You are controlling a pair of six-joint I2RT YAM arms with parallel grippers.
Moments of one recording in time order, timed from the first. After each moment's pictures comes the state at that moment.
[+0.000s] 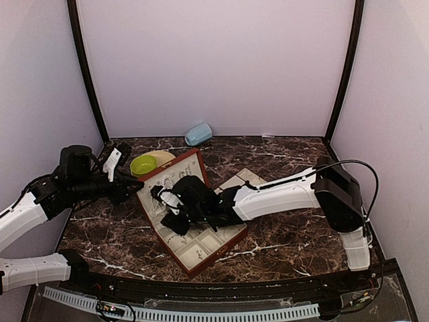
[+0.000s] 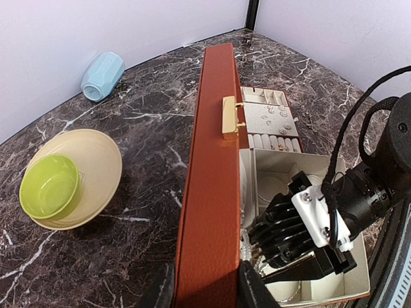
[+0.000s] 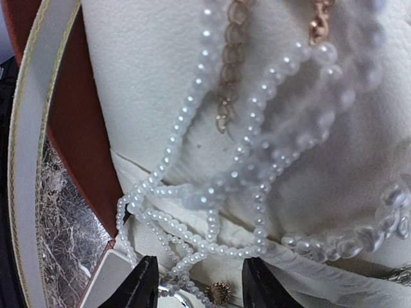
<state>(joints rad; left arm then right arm) -0.50 0.81 0.69 -0.39 0.25 0.05 1.22 2.15 1.54 -0.04 0.01 0.04</state>
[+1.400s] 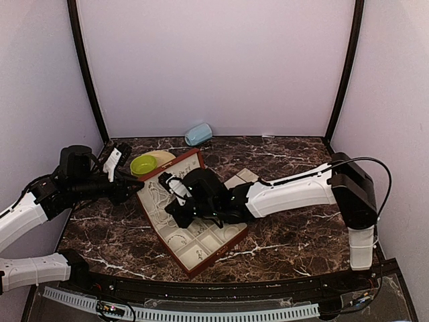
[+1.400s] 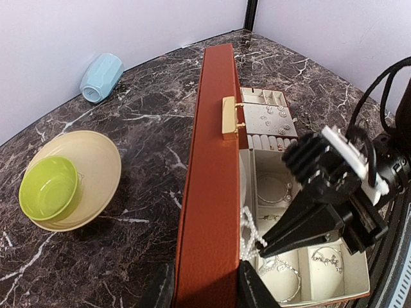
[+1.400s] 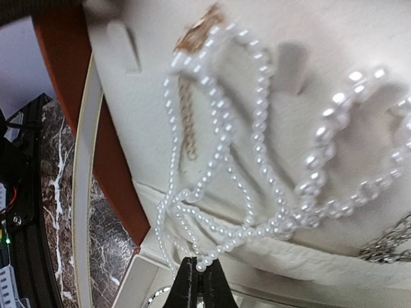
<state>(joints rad) -0.50 0.81 0.69 -0.39 0.26 0.06 1.21 2.05 1.43 0.07 0.01 0.17</state>
